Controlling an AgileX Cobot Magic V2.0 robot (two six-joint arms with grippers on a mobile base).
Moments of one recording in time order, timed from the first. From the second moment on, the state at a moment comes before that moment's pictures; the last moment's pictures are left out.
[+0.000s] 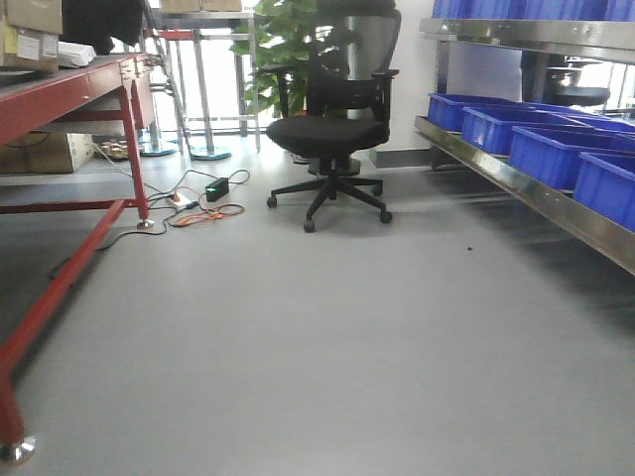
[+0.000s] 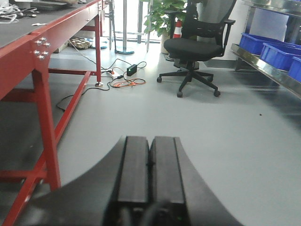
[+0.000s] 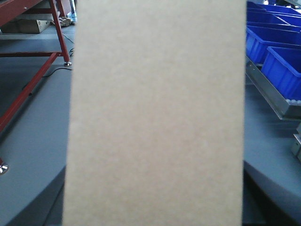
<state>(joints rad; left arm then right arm) -0.01 -0.01 0.03 -0.09 0.11 0.02 0.21 0.23 -0.65 -0.18 0.72 0.24</state>
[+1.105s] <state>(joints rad) -0.01 -0.01 0.03 -0.09 0.11 0.02 0.21 0.23 -0.65 -0.18 0.71 0.24</state>
